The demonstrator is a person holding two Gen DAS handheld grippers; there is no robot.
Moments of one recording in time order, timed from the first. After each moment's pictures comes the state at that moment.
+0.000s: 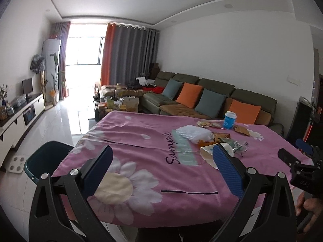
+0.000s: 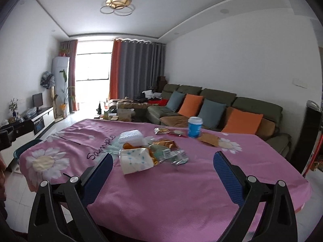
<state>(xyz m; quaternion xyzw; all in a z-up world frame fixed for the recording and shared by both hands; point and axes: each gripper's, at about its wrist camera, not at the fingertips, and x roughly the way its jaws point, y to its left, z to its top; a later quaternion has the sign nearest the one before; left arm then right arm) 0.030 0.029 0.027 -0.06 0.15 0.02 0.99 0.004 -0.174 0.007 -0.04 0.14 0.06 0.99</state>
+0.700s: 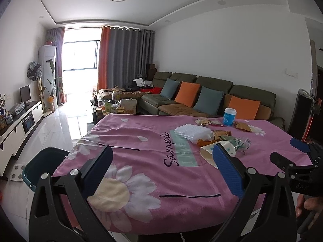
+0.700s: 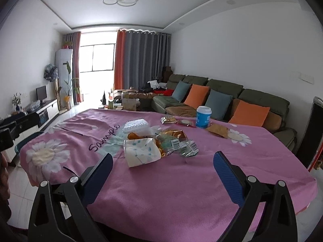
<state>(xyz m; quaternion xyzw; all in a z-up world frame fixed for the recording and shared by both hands) 0.049 0.022 0.020 -0.03 0.16 0.01 0.99 0.031 -0.159 -0.009 -0.05 0.18 0.08 0.98</state>
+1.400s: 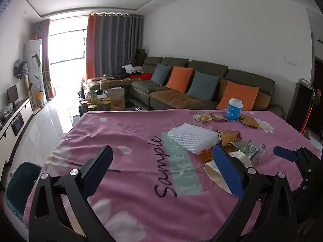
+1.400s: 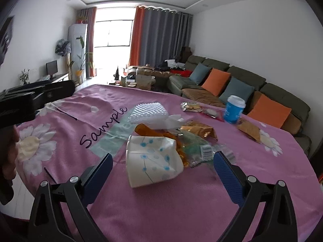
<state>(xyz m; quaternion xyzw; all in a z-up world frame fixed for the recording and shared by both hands) 0.191 0.011 0.009 -0.02 0.22 -0.03 0.98 0.134 -0.117 -0.036 -0.10 0.26 0.13 0.95</state>
